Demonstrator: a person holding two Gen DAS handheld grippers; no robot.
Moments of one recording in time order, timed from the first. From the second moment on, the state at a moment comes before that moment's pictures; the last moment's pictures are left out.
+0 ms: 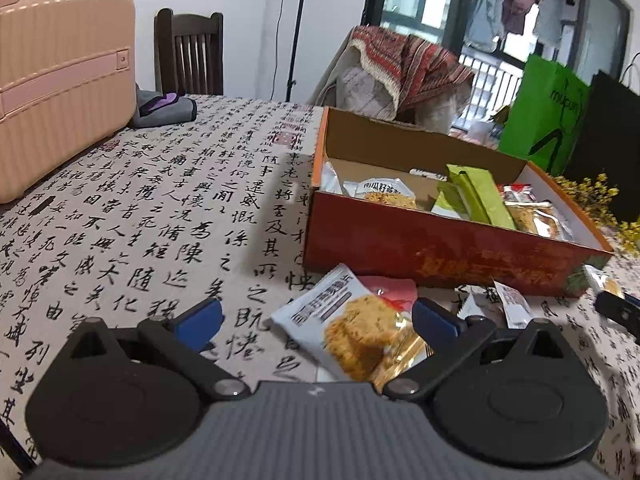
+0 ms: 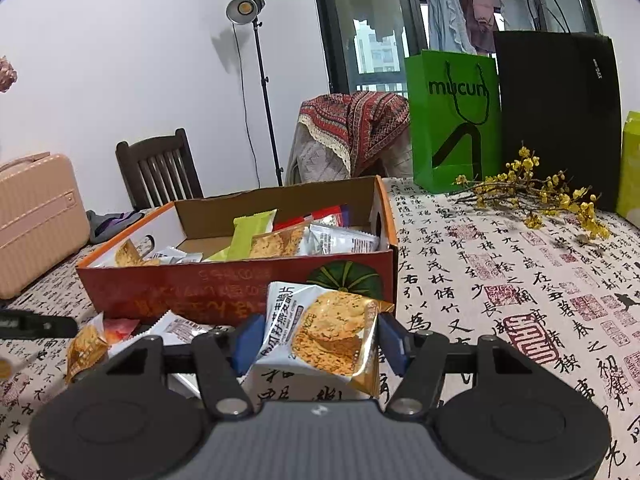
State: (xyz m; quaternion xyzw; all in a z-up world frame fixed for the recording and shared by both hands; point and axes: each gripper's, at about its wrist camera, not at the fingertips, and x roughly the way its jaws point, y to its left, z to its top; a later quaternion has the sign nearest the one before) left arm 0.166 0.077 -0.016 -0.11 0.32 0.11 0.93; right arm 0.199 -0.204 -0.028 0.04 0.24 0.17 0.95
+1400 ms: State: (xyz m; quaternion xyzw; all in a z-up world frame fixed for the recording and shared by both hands) left arm 0.143 0.092 -0.027 -0.13 0.32 0.13 0.93; right arm 0.196 -0.196 -0.032 0.02 0.24 0.17 0.96
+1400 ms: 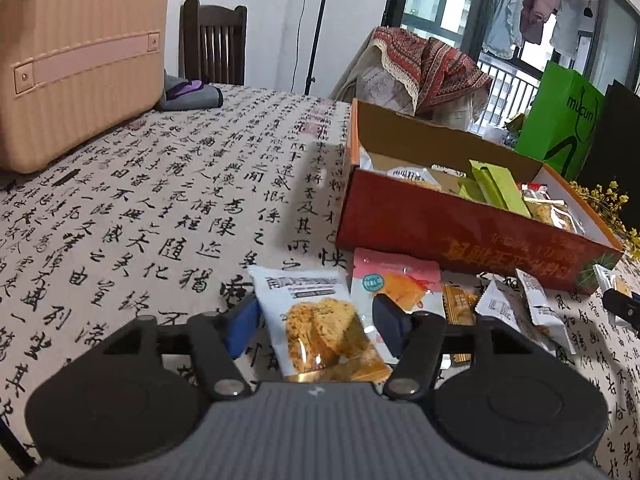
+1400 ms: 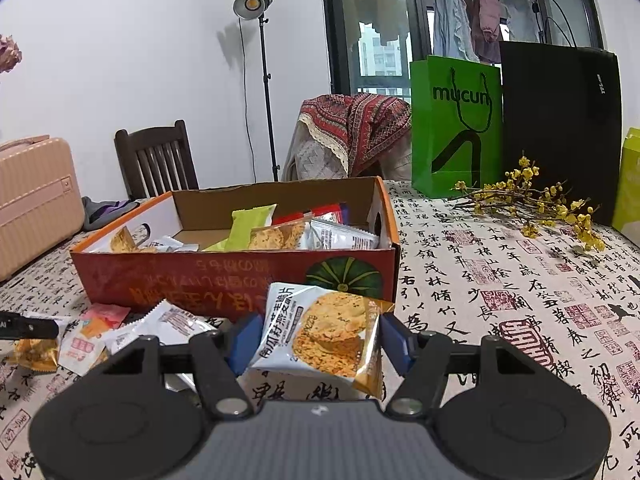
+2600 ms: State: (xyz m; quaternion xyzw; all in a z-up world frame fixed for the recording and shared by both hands) left arm 0.165 0.055 0.056 -0.06 0.21 0.05 0.98; right arm 0.201 -0.168 0.032 -0.01 0.16 0.19 0.97
